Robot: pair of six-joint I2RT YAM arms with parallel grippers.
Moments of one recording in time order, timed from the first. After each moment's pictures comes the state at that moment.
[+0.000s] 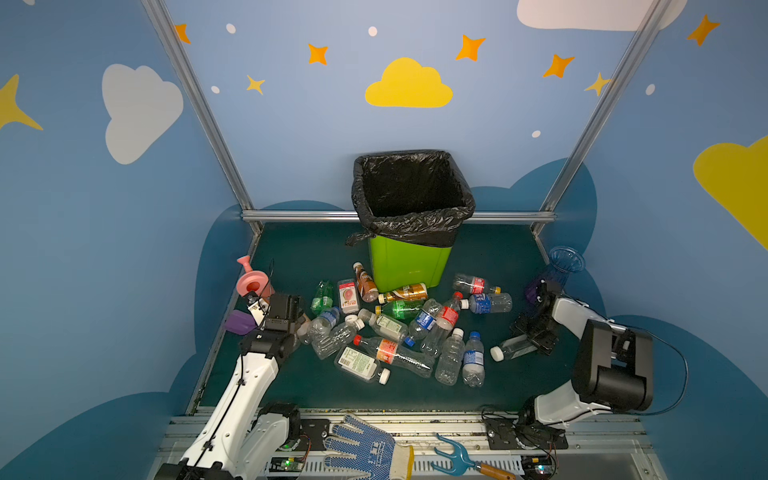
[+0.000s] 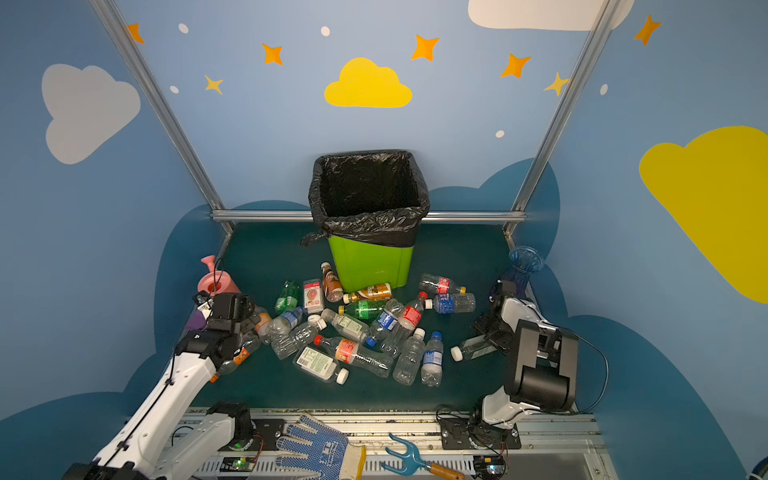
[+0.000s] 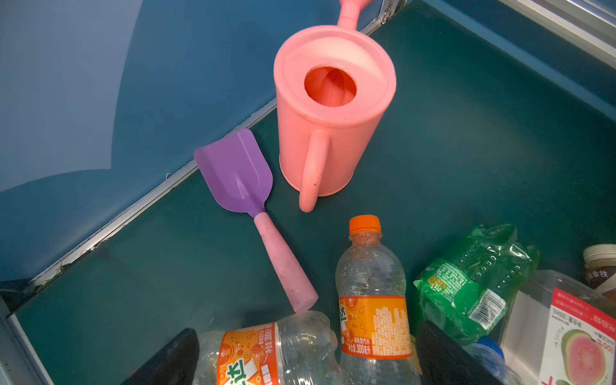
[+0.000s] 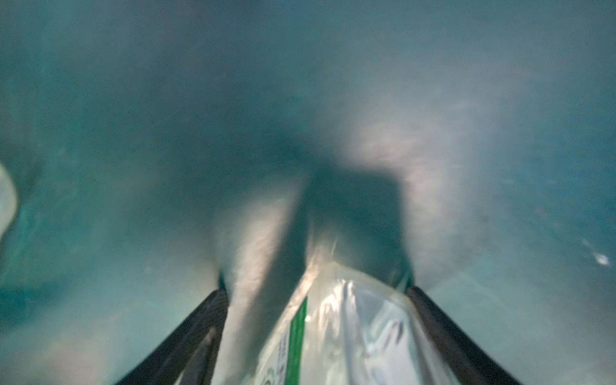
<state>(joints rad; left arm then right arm) -0.09 0.89 0.66 -0.68 -0.55 -0.74 -0.19 1.56 0.84 -0.75 0.07 0.51</state>
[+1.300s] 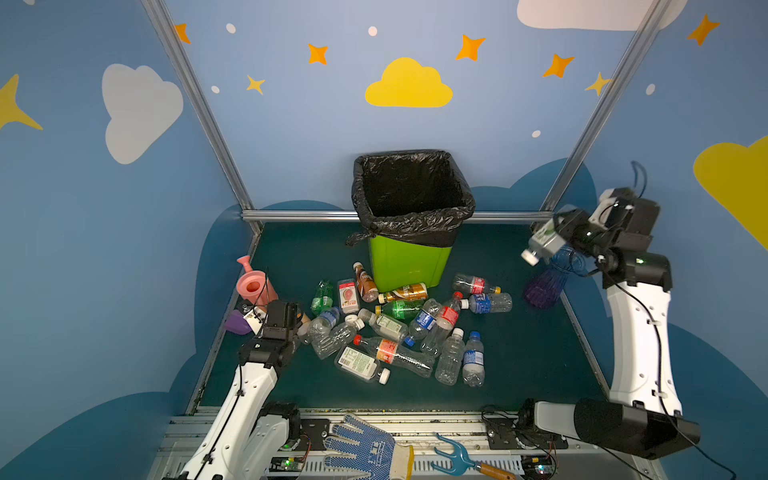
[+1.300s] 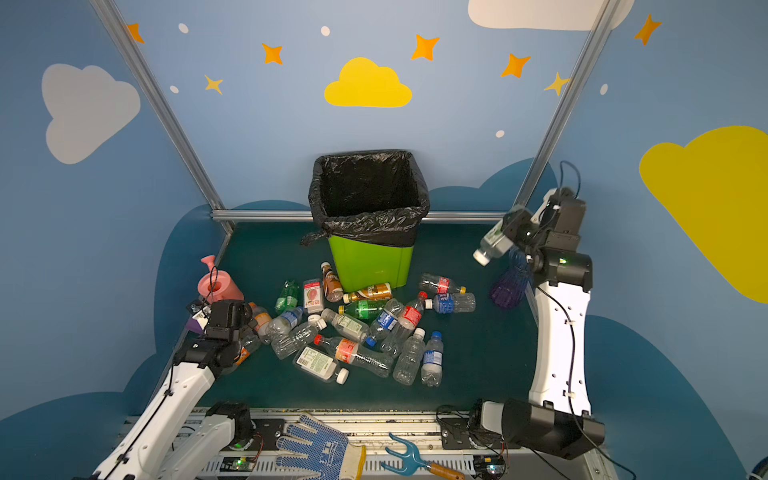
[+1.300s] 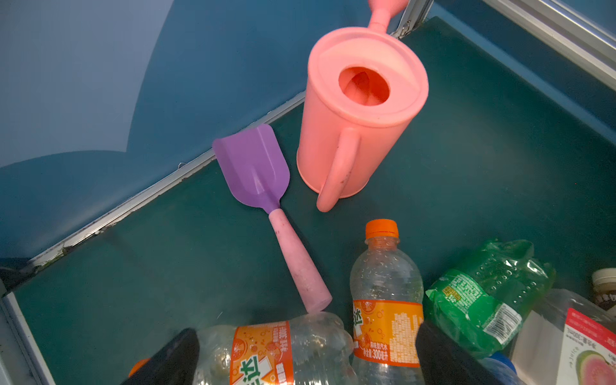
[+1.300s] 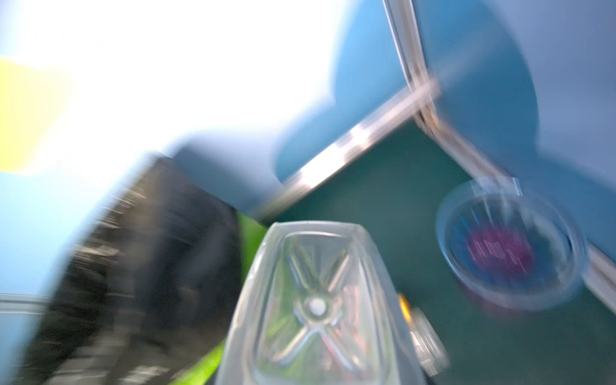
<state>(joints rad) -0.08 0.81 0.58 -0.66 -0.58 -0.80 -0.18 1.30 1.75 -0.72 -0.22 0.57</state>
